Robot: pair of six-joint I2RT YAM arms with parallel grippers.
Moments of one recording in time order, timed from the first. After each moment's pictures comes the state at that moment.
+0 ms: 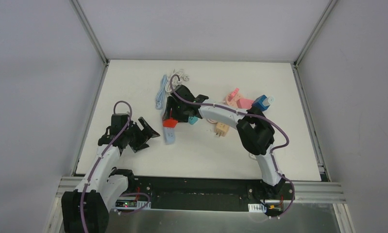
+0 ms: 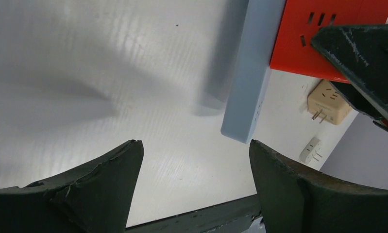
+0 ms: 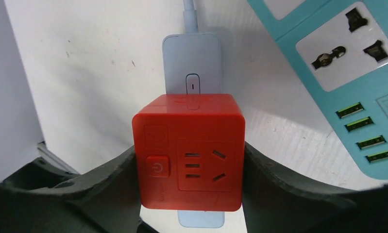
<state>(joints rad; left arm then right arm) 0.01 0.85 0.47 -0.56 0.35 -0.74 0.93 2.12 1.68 -0.45 -0.02 0.88</state>
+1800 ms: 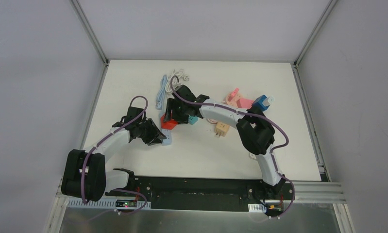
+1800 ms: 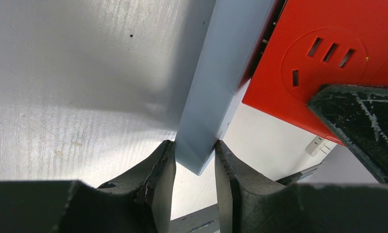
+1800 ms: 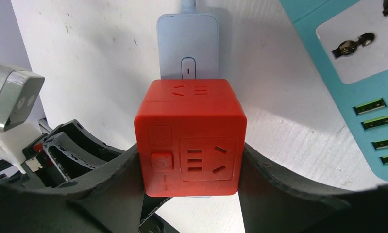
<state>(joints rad) -0.17 1.24 0.55 -0.41 0.29 -0.79 0.91 2.12 1.66 -0.43 -0.16 0.87</state>
